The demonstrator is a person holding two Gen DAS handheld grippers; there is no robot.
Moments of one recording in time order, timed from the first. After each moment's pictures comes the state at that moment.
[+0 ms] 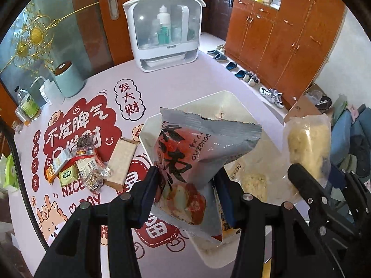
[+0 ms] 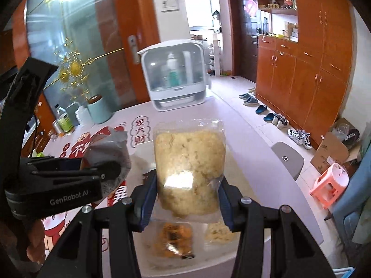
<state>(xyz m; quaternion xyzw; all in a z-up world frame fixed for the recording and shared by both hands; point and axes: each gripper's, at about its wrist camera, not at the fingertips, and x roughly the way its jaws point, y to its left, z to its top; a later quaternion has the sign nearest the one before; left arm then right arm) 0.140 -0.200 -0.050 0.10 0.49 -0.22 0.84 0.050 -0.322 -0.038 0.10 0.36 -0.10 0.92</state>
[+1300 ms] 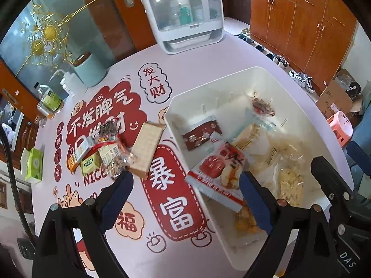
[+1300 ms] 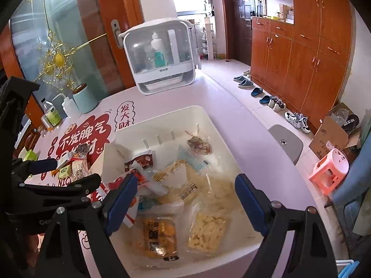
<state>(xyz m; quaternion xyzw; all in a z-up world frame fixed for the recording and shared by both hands) 0.141 -0.194 -0.088 0.16 0.51 -0.13 0.83 0.063 -0.344 -0.079 0.11 0.41 -0.11 0.90</state>
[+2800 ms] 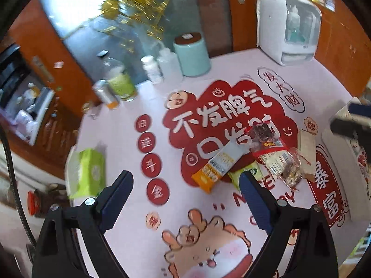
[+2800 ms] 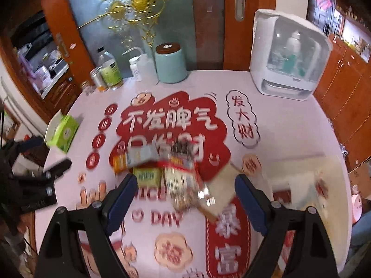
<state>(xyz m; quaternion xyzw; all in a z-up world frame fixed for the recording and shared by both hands) 0.309 0.148 -0.079 0.16 0.49 -0.09 0.85 0.263 -0.079 -0.062 0.03 0.49 0.04 0.87</state>
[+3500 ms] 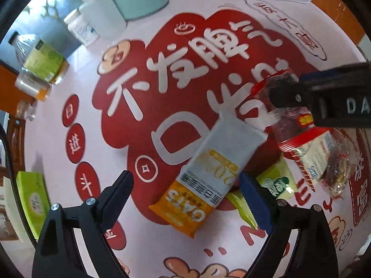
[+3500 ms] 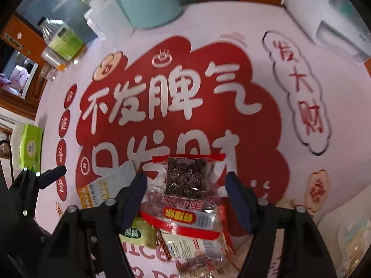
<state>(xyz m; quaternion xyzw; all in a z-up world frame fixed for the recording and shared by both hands) 0.390 0.102 -0.249 0.21 0.60 -0.15 0.76 0.413 -0.059 -0.224 0.08 0.64 0.05 0.76</state>
